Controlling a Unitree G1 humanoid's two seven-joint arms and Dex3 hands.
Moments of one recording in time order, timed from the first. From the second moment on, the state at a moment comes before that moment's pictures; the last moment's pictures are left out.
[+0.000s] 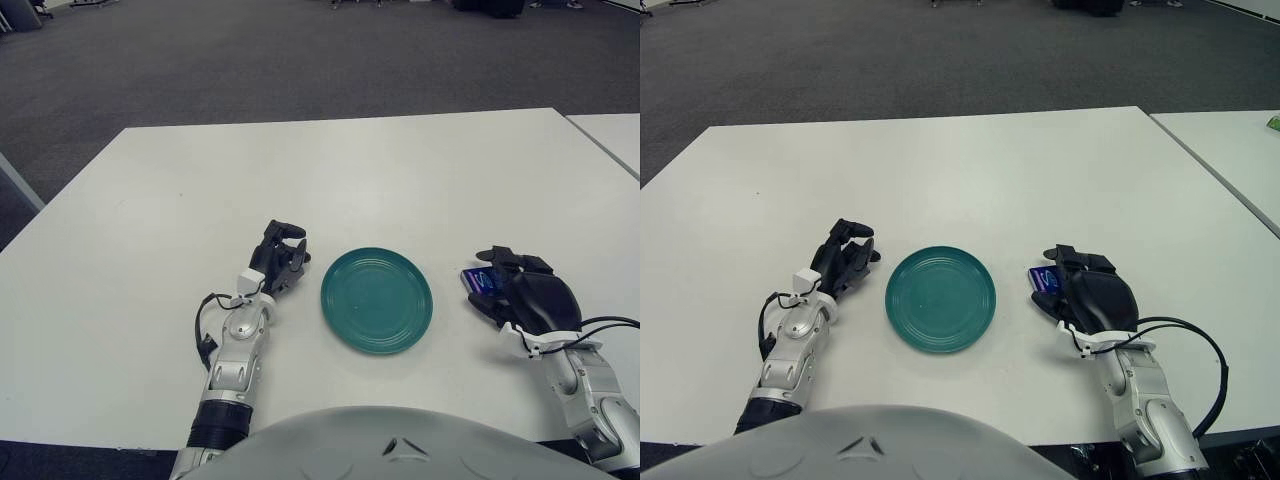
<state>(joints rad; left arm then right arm) 0.14 -0.05 -0.07 0.07 0.03 -0.07 -0.03 0.41 -0.54 0.04 -0.20 -0.88 -0.03 -0.15</state>
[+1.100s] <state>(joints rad) 0.16 -0.04 -0.08 0.04 0.02 -0.06 -0.04 0.41 -0.65 0.09 -0.13 -0.88 -0.12 -0.15</state>
